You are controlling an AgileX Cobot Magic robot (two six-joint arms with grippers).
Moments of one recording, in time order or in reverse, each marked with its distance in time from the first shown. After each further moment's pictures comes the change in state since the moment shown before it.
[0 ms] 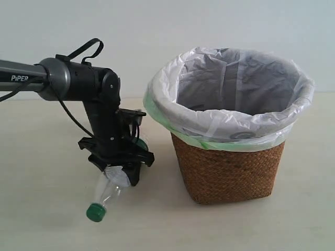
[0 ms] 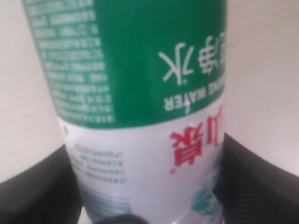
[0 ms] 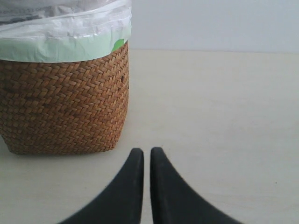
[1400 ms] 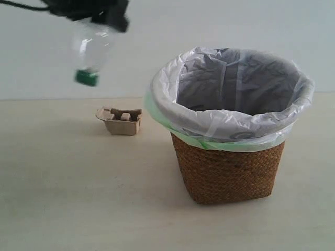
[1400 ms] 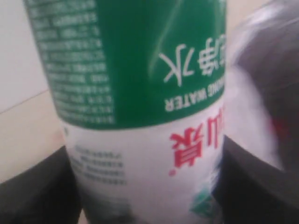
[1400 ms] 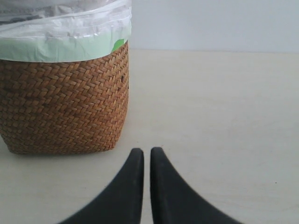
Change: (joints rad) left arm 0.008 -0.560 -0.122 -0.083 -0.172 0.164; right arm 0.000 0.000 0.000 0.000 0.000 0.000
